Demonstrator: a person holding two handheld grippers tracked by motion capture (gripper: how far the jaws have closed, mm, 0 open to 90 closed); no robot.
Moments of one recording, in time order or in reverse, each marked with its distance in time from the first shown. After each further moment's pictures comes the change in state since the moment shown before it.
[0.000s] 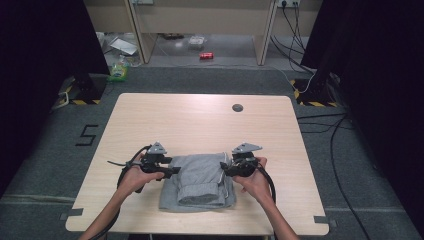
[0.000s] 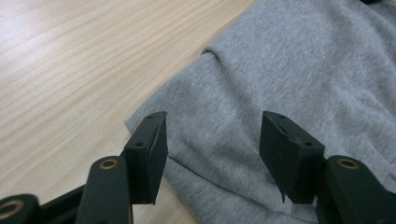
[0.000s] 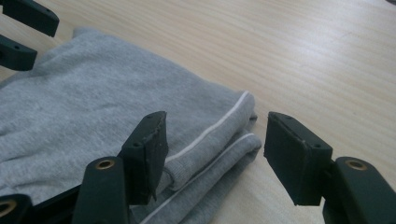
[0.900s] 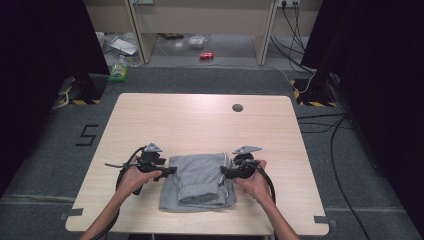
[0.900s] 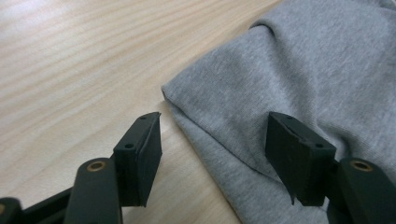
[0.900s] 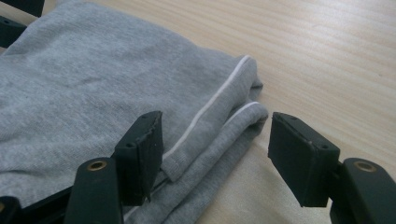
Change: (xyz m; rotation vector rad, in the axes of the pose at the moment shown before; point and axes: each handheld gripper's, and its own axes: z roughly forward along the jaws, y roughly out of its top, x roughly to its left) left arm 0.013 -0.013 0.007 0.042 0.048 -0.133; right arm -0.007 -0.012 0.013 0.071 0.028 0.060
